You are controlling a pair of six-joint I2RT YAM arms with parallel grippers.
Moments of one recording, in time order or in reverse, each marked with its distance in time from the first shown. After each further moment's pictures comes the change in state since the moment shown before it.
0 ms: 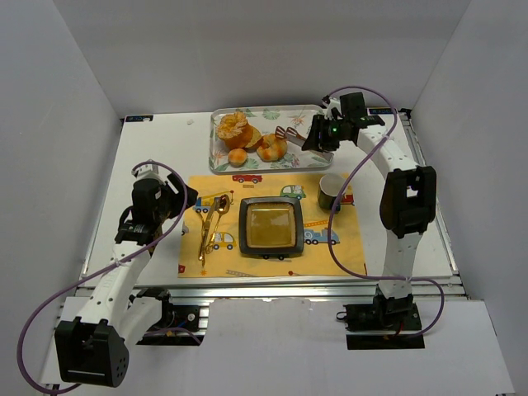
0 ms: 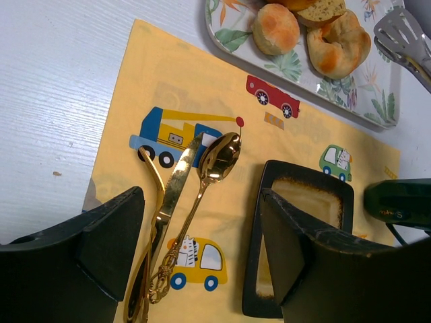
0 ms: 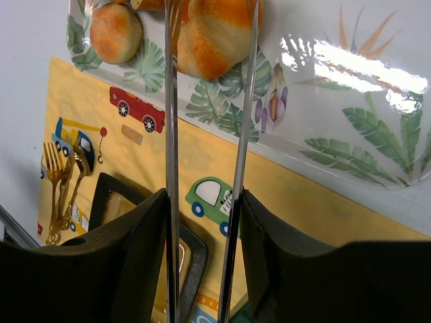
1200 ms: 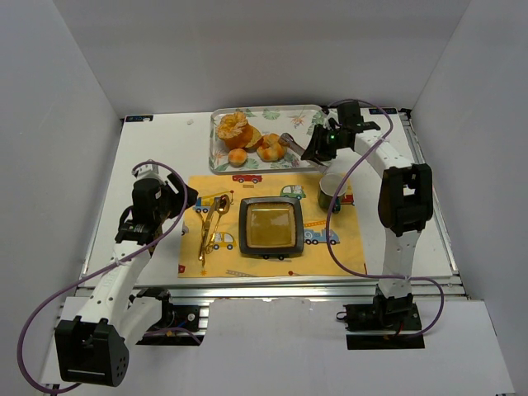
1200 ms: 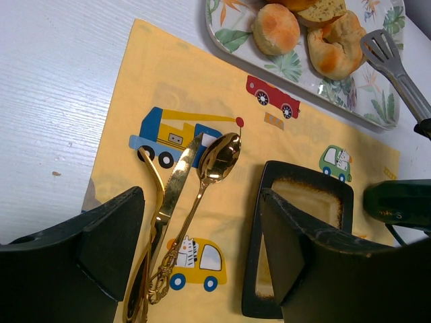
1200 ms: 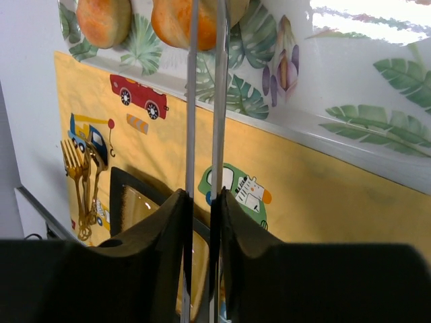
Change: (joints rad) left arm 0.000 0.005 0.000 0.003 0.000 -0.003; right arm 0.001 0.028 -0.063 0.014 -0.035 0.113
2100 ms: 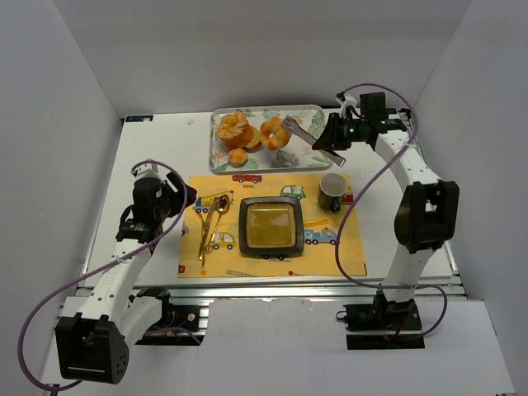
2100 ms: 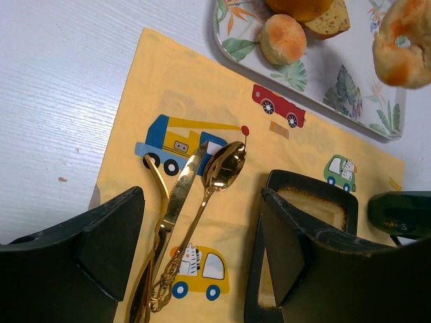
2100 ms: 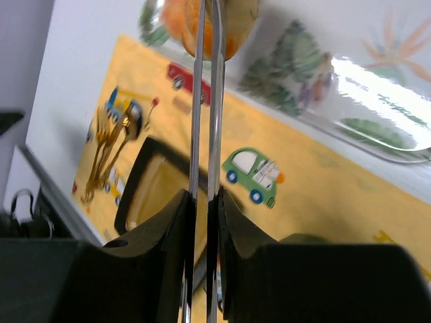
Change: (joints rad) left arm 0.000 0.018 0.000 0.018 -0.029 -0.003; right arm -0.062 -0.203 -0.076 0.018 -0.120 -0.122
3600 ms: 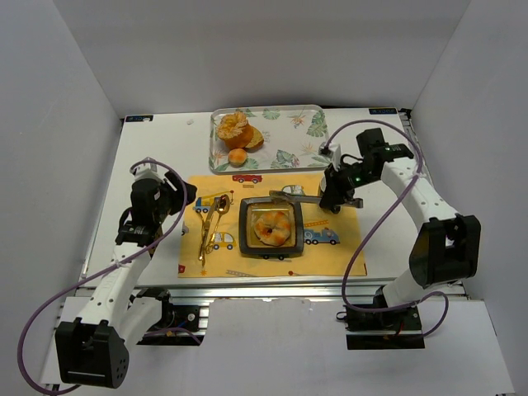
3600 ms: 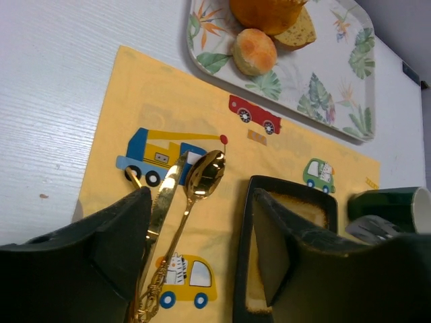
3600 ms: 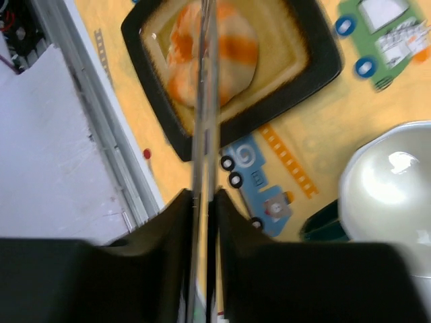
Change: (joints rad) left arm 0.000 -0.031 -0.019 0.066 0.035 -0.003; right arm 0.056 -0.323 -0.360 -0.482 -0.153 -0.809
